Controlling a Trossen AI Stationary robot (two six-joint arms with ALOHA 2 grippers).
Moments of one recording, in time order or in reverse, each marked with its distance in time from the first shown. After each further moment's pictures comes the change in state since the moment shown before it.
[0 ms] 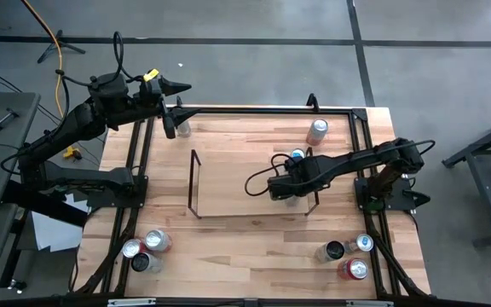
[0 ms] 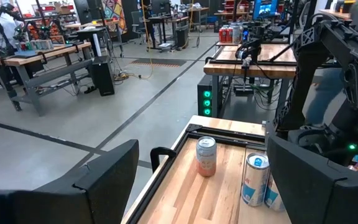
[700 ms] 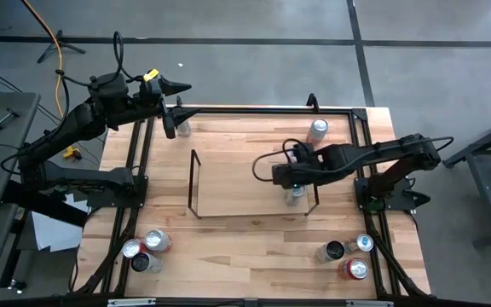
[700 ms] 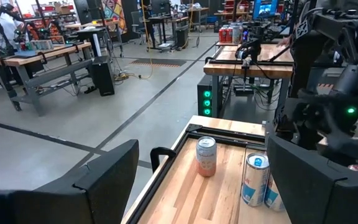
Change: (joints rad) left arm 0.000 0.000 0.000 0.000 0.000 0.001; right arm -0.004 -0.160 0.002 0.154 0.187 0.003
